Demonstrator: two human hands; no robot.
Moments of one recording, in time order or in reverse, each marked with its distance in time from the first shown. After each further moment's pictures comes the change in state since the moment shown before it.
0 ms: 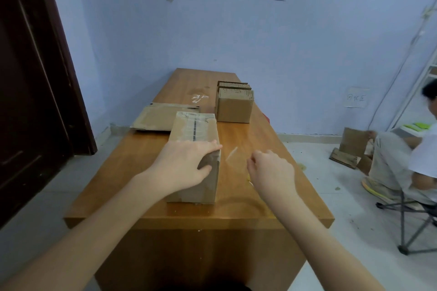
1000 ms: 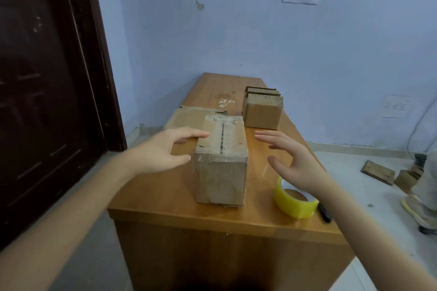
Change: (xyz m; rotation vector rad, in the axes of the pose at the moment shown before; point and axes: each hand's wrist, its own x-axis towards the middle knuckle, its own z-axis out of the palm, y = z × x) left_hand -0.041 -0.076 -0.045 -0.532 -0.138 -0.167; right_hand 0.029 0.006 -0.008 0.789 0.016 -0.619
